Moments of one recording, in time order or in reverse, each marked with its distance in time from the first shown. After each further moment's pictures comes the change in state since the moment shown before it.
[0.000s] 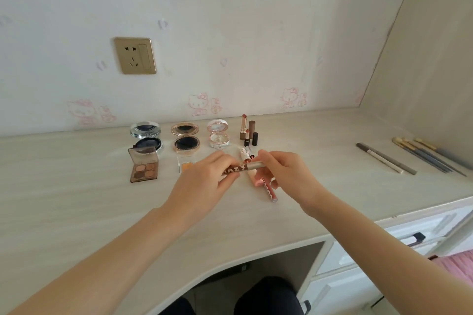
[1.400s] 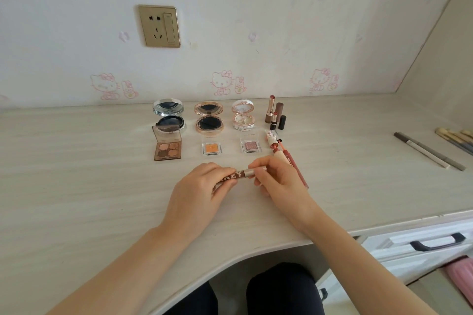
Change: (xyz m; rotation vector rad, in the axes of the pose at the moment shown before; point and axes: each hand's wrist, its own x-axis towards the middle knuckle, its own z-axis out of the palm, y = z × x) left_hand -0.062 -0.036 -0.003 0.017 0.075 -0.156; right_hand 0.000 0.044 0.072 0.123 -0.089 -0.114
